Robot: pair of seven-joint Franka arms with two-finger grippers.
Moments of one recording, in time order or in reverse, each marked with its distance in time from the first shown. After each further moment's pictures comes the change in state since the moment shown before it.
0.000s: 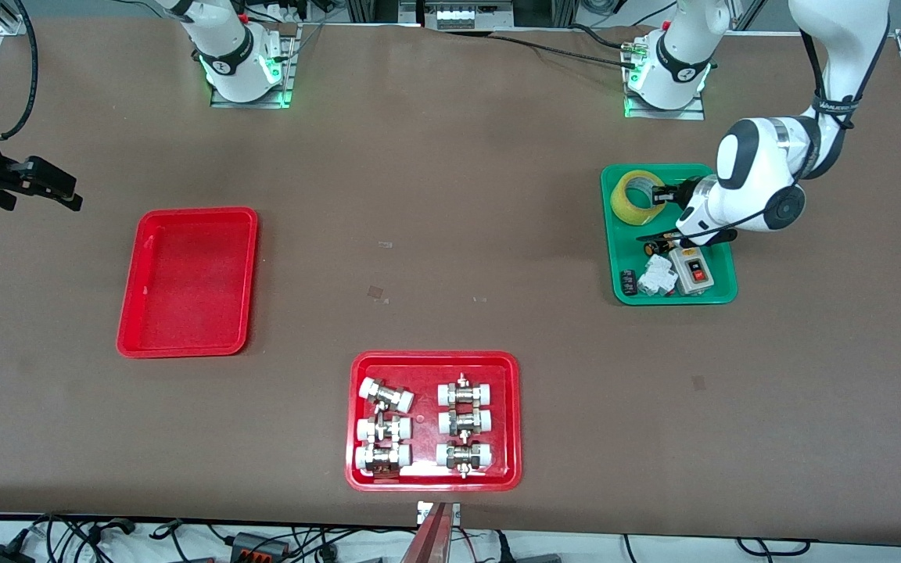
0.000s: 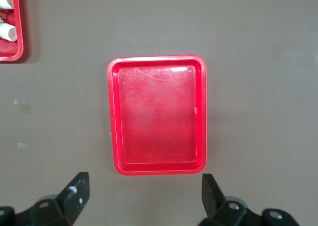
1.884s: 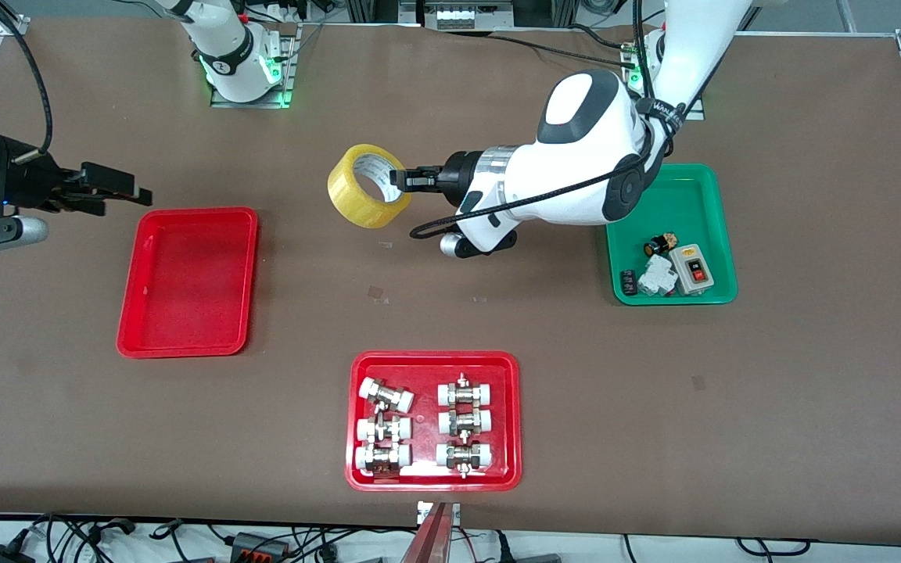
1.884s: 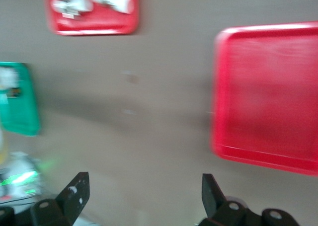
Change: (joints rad) left arm -0.489 0.318 -0.137 0.992 -0.668 -0.026 -0.530; right arm 0.010 0.129 0.014 0.116 0.481 -0.182 -0.040
